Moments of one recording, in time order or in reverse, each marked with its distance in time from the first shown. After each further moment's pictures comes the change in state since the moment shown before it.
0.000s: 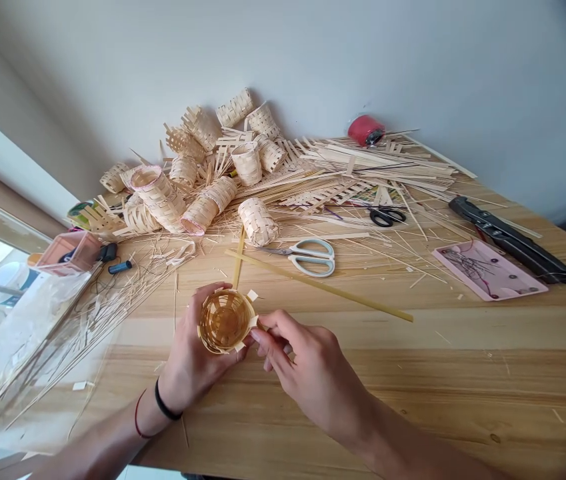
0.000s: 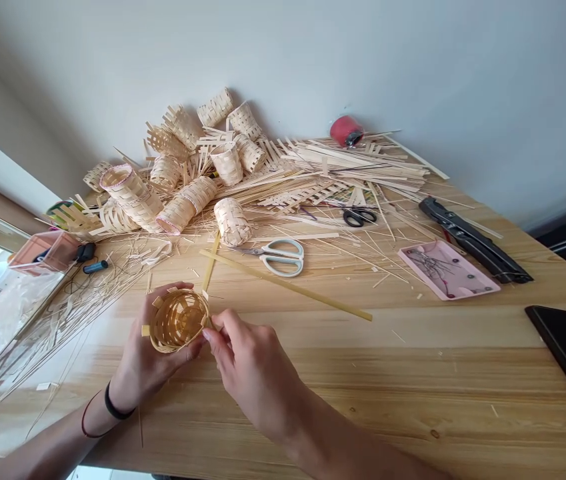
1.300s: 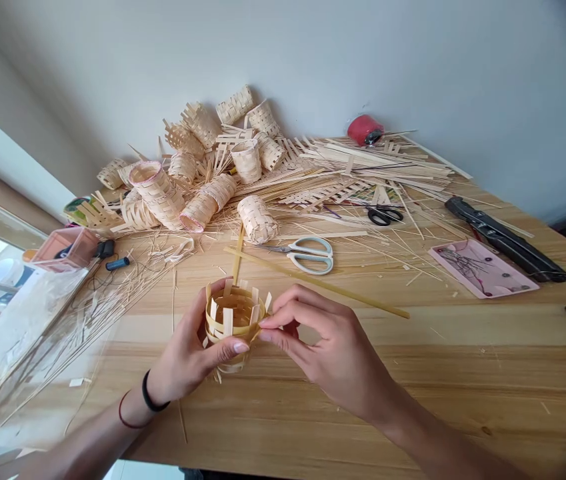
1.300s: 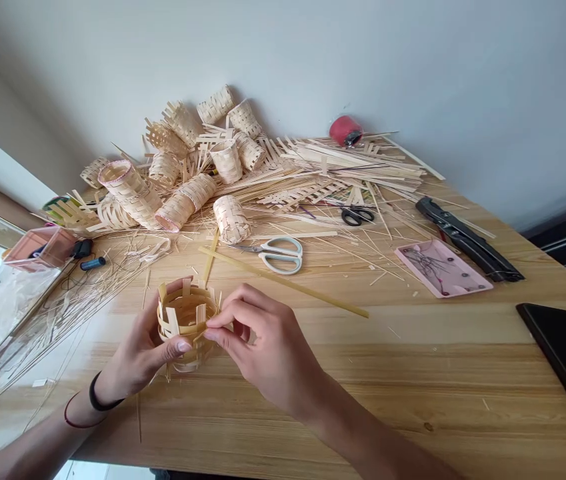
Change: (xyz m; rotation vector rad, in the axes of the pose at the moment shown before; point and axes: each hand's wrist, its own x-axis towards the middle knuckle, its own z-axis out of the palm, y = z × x) left_hand 0.005 0.007 -0.012 -0.481 -0.255 -0.267; right_hand 0.019 -0.001 -0.031 0.156 0.016 -0.155
